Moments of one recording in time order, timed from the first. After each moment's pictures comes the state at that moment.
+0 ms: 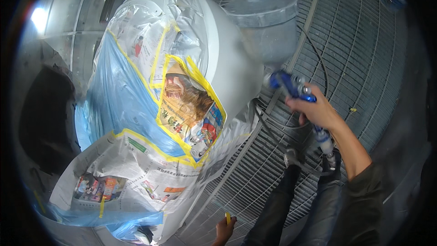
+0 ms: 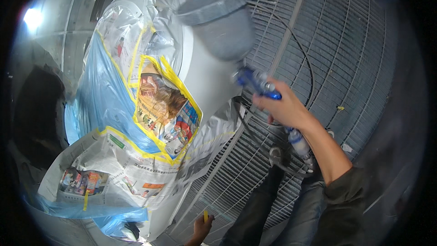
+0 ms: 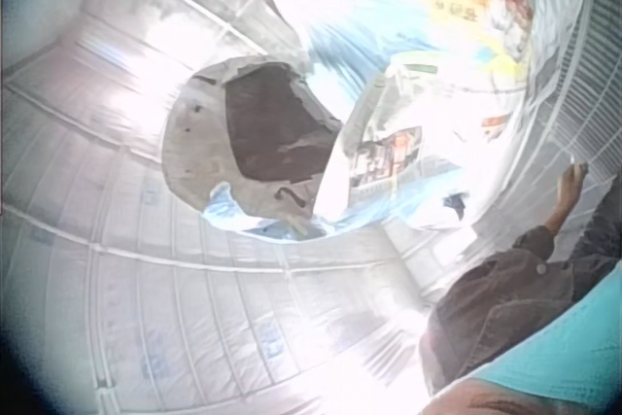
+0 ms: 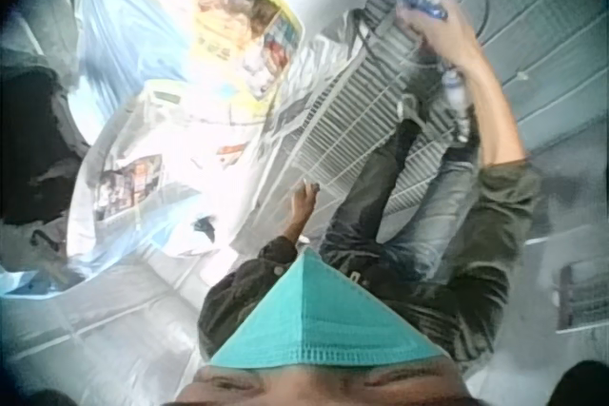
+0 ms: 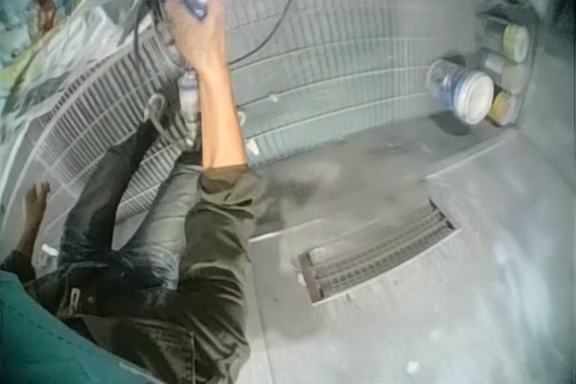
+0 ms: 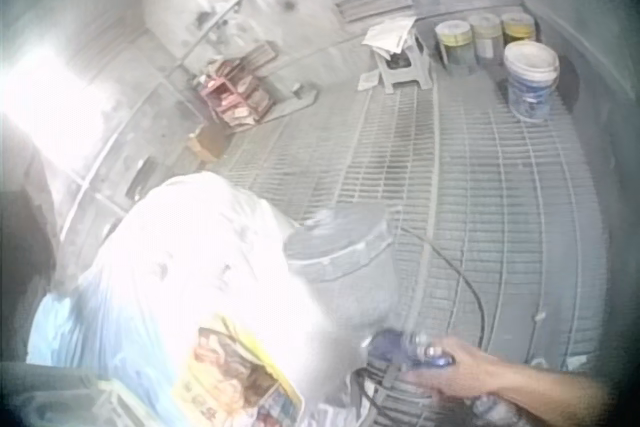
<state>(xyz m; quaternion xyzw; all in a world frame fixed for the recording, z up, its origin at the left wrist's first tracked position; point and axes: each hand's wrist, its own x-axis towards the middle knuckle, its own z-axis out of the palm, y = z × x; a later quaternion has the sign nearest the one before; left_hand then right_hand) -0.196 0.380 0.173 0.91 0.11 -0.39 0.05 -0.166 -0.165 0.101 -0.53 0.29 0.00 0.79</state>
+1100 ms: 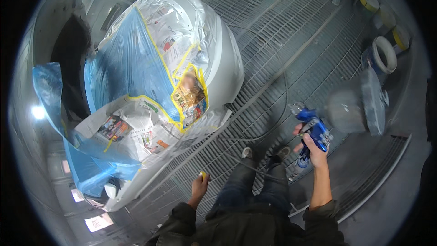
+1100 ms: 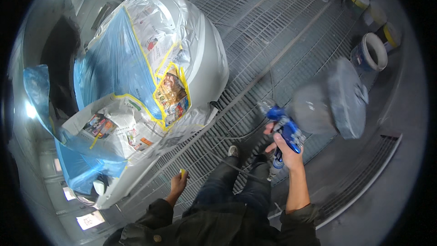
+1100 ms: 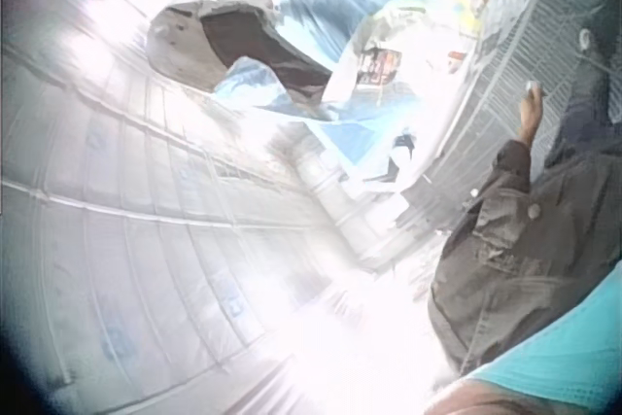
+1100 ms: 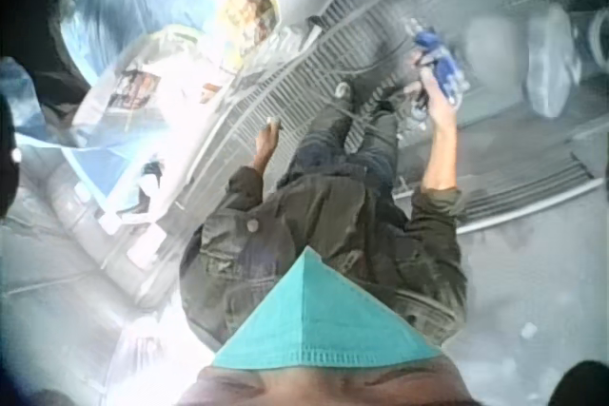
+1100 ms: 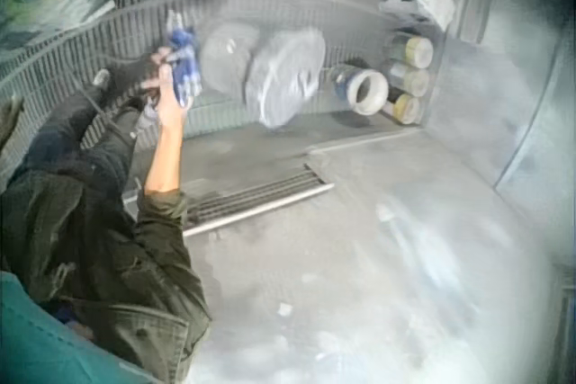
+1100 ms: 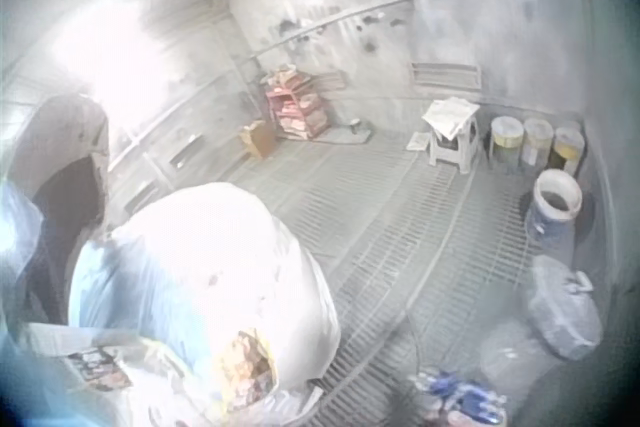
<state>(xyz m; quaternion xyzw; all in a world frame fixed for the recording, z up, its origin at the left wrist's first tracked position) -0.252 0.203 0.299 0.93 0.04 -0.33 0.18 -0.367 -0.267 0.345 -0.42 0.28 -0.18 0.84</state>
